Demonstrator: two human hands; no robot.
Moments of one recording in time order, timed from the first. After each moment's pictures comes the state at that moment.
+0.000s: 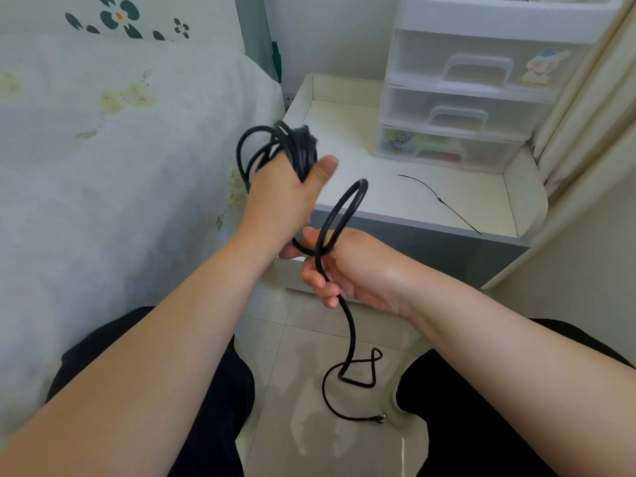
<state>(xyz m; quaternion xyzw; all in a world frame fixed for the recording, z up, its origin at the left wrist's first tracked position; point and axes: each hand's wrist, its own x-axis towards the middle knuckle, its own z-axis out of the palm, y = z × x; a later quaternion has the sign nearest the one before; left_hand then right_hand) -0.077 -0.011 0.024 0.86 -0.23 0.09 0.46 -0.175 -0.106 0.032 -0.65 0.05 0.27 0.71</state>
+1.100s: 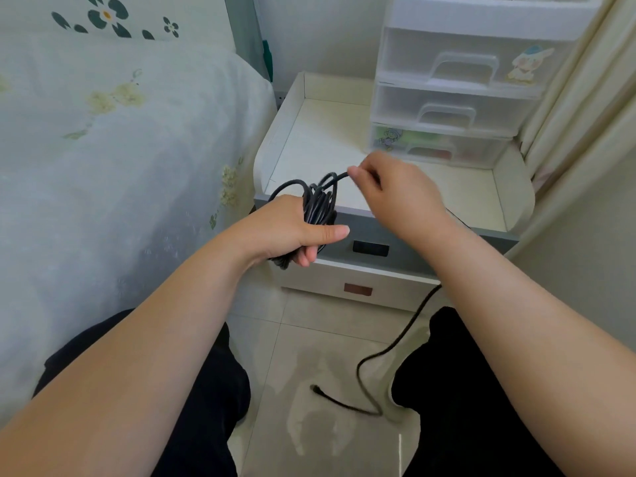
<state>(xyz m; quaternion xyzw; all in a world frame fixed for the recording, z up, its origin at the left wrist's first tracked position) -0.094 0.002 0.027 0.82 -0.26 -0.28 0.42 -0.140 -0.173 0.035 -0.96 0.10 -0.12 0.22</state>
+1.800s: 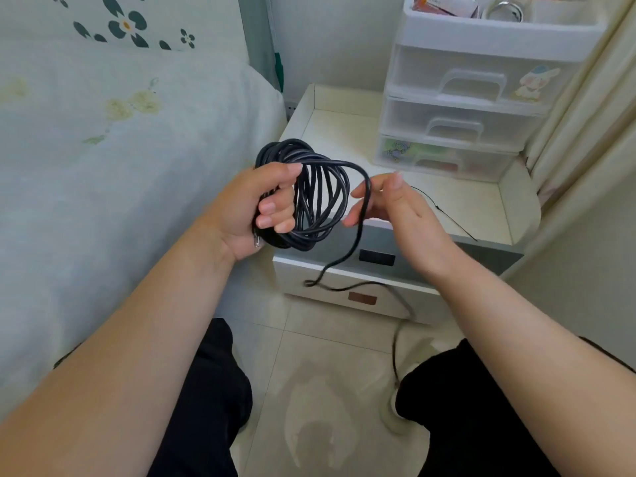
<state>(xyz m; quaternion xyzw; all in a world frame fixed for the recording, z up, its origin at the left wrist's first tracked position) -0.076 0.034 0.045 0.53 -0.16 -0.32 0.77 -0.164 -0.162 0.025 -0.81 -0.01 -0.09 0.58</state>
